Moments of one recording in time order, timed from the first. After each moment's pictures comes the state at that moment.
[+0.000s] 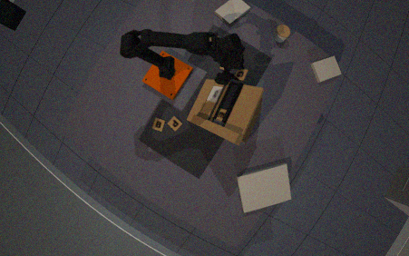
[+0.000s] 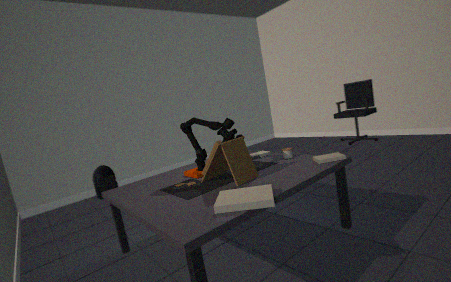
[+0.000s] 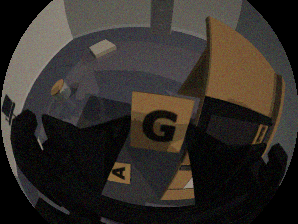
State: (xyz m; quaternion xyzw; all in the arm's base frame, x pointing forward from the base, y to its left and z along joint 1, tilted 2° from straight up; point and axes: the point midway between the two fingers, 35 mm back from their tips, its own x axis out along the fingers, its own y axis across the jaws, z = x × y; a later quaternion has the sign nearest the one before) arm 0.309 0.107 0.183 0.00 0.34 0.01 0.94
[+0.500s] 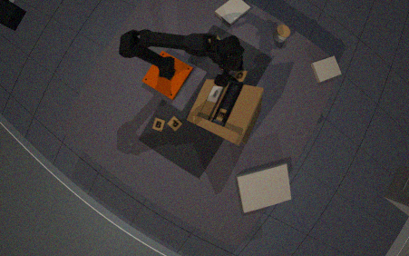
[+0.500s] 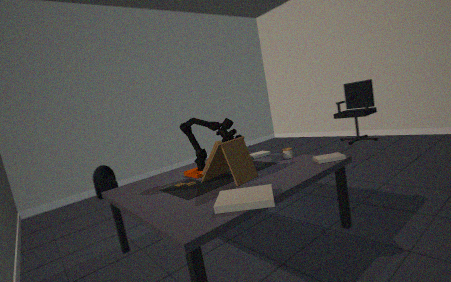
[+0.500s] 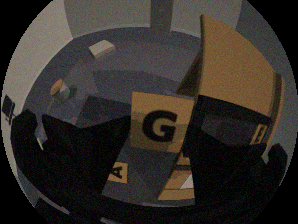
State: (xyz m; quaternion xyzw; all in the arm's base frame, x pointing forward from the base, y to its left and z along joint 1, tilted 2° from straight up) arm 0.309 0.100 0.183 0.00 0.34 0.01 0.94
